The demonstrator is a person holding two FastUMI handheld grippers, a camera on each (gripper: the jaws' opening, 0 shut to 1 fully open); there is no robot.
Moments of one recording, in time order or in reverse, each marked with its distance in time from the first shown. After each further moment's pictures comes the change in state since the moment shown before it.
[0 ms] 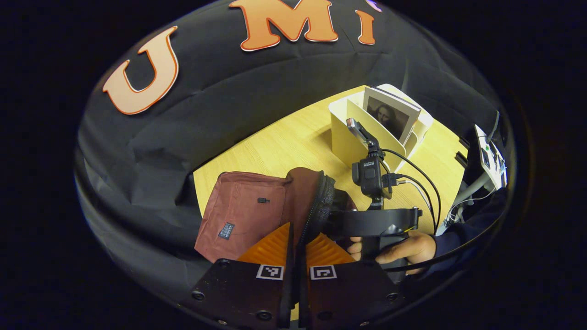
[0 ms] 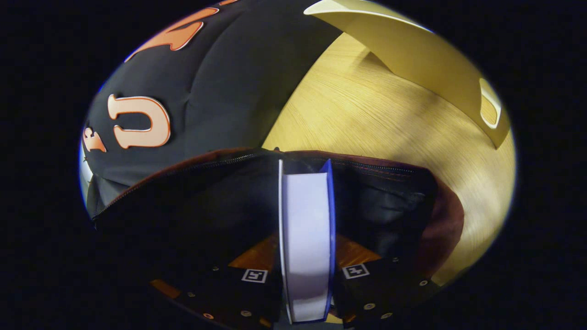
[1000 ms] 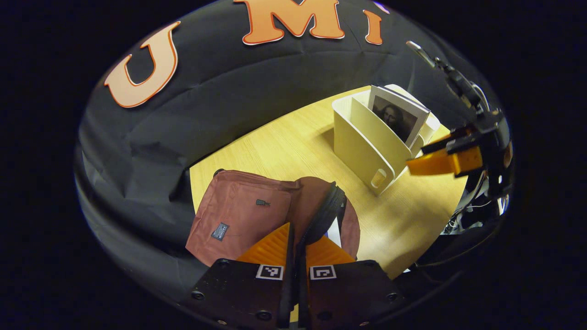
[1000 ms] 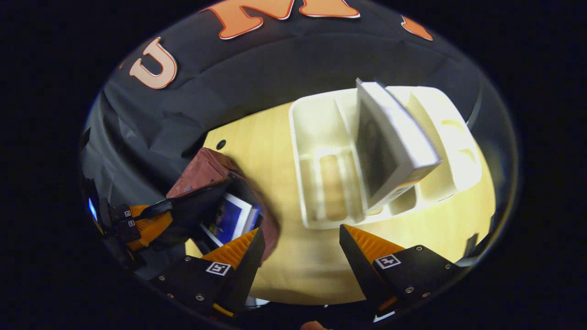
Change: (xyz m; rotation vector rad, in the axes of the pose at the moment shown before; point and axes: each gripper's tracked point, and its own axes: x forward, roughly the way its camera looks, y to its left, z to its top) left arm 0.023 -0.013 0.003 -0.040 0.018 0.002; right arm -0.234 -0.089 0.149 -0.618 0.008 -0.456
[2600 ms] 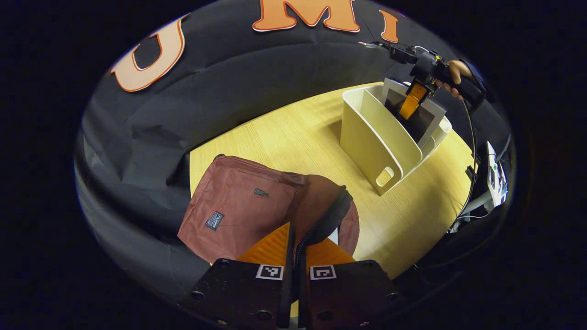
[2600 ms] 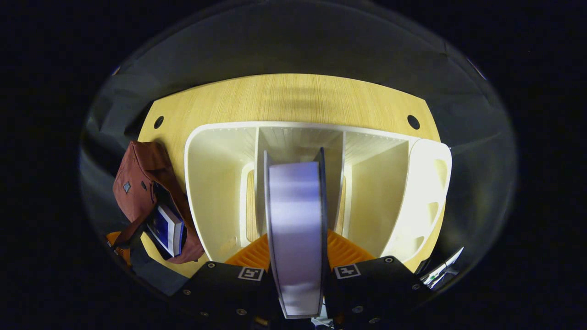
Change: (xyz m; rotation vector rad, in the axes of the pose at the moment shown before) left arm 0.015 -0.005 -0.012 -0.076 0.067 0.010; right arm 0.071 -0.103 0.094 -0.143 0.341 -0.224
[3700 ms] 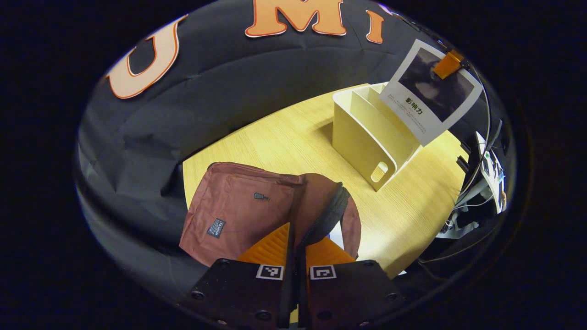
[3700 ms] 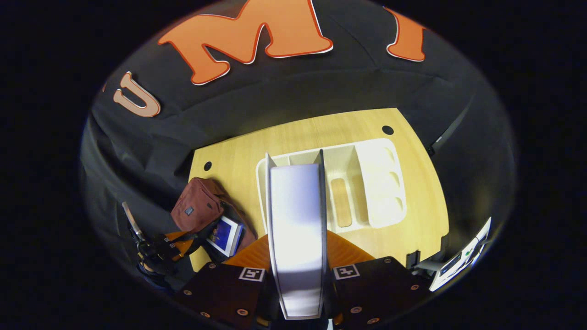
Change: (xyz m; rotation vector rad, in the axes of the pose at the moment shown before) left arm -0.004 0.012 -0.004 0.076 -0.056 -0.063; right arm -0.167 0.022 -0.057 0.220 -0.274 0.193
